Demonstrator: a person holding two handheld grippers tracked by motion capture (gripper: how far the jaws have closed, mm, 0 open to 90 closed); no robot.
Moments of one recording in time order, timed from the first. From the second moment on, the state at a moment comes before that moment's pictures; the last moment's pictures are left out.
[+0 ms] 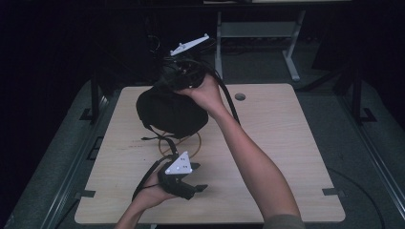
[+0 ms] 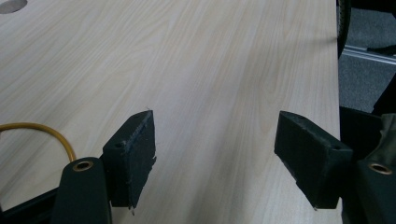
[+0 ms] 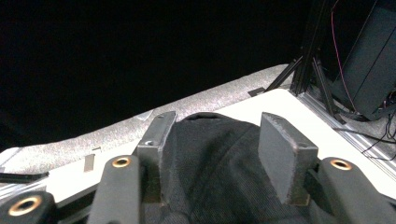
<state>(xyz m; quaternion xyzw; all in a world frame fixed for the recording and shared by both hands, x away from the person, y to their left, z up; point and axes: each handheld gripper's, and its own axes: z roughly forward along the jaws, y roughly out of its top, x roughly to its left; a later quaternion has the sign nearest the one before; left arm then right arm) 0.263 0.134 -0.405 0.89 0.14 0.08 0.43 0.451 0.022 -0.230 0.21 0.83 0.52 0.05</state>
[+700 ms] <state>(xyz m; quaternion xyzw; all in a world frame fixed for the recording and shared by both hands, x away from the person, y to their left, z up) 0.266 0.139 -0.404 0.89 0.15 0.08 0.43 0.438 -0.025 -0.221 0.21 0.82 0.53 0.05</state>
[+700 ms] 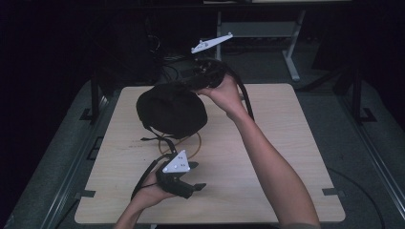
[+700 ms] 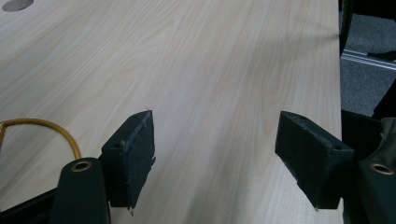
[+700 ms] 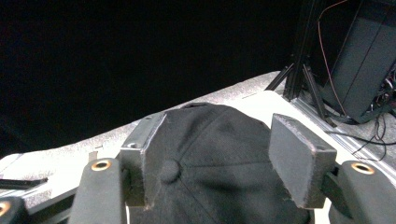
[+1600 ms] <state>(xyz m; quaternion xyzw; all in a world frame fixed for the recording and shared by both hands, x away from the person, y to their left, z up) 0.266 0.139 -0.405 0.89 0.15 0.08 0.43 0.422 -0.090 -0.234 0.25 0.81 0.52 0.06</state>
